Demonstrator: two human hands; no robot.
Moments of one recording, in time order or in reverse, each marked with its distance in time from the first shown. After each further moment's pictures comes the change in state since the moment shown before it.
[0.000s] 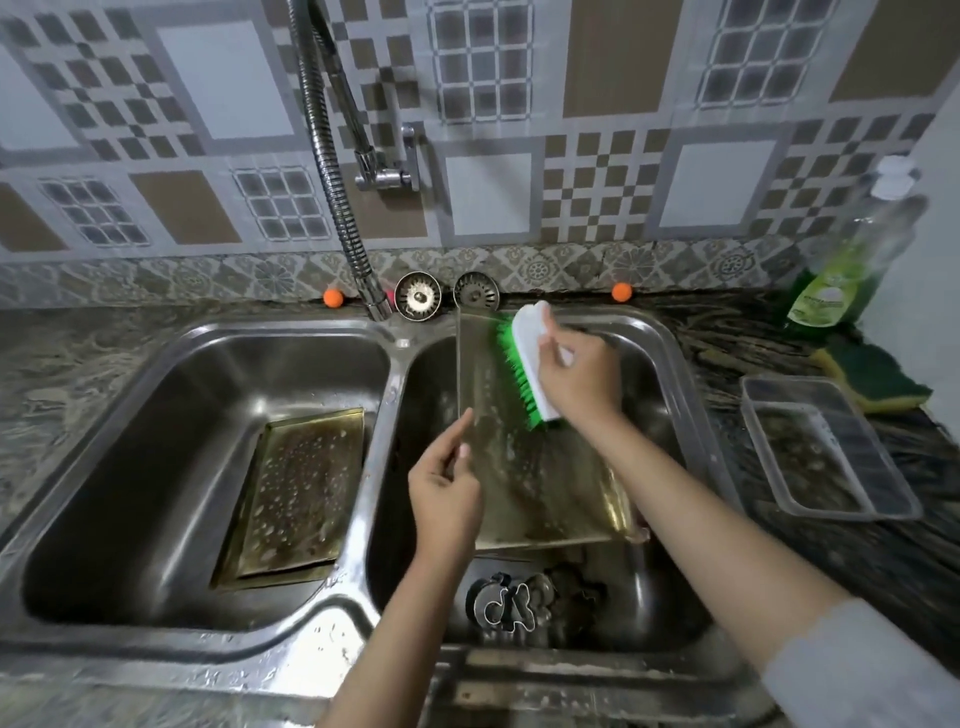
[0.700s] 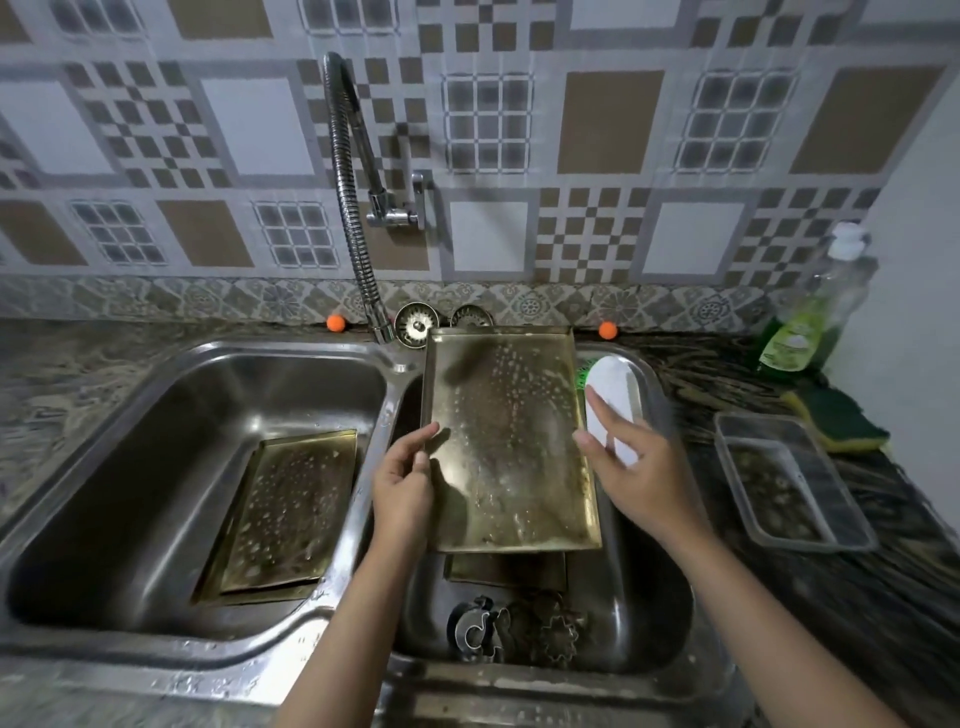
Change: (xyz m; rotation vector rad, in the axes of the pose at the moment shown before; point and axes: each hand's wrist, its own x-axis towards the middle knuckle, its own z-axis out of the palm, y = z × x) left_hand 0.022 0.008 -0.019 -0.049 0.035 -0.051; right_hand -0.065 0.034 -0.080 0.148 -0.158 -0.162
